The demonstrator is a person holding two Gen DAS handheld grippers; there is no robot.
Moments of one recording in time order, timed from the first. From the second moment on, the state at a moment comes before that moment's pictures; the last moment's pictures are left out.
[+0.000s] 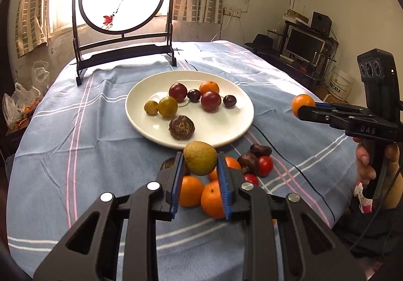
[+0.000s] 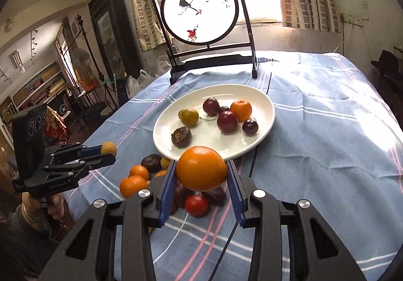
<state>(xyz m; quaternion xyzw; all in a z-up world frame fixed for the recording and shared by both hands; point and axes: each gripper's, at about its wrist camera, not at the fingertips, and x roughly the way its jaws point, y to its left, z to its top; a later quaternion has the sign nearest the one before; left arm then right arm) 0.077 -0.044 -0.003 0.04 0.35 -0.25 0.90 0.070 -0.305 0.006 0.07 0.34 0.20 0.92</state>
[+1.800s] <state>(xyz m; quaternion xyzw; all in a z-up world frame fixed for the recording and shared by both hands) 0.069 -0.067 -0.054 -0.01 0.39 -0.26 0.88 0.055 -0.309 -0.056 0.07 0.36 0.17 0.92</state>
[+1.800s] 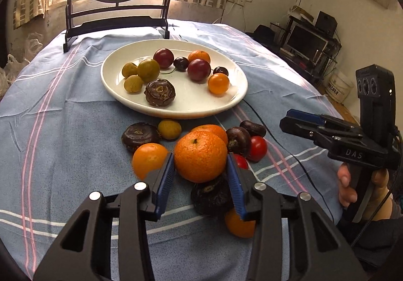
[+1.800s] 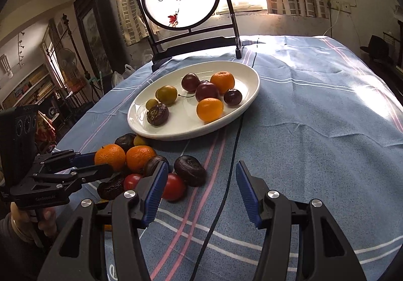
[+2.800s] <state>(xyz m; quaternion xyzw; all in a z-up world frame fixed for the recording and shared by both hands) 0.038 -0.046 -0.063 0.12 0.43 -0.23 0.87 0.054 -0.309 -0.055 0.08 0.35 0.17 0.92</state>
